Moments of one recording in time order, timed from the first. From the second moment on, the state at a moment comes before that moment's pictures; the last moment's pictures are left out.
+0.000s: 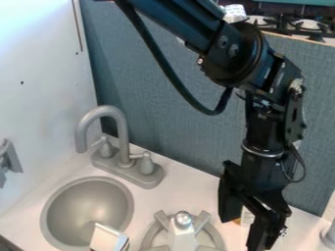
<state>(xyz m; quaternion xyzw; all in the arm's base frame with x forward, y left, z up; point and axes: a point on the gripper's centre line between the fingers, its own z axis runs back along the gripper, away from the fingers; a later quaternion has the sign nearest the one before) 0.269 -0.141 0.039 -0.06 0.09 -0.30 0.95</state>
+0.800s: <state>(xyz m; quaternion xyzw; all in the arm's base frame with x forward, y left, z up) 0.334 -0.096 0.026 0.01 0.04 -0.22 0.97</state>
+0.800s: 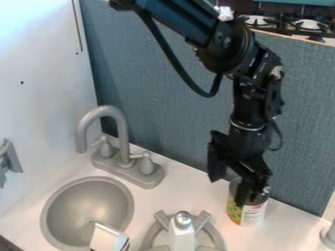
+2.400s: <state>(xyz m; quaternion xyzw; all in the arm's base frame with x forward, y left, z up) 0.396 -0.019 -0.042 0.05 -0.02 -0.10 0.99</state>
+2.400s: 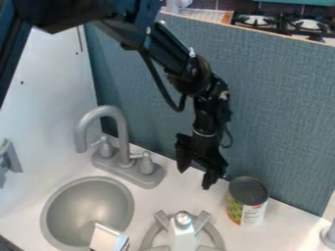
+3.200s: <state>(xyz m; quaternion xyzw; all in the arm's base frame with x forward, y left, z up) 0.419 -0.021 -0.078 0.05 0.00 -0.12 0.99</state>
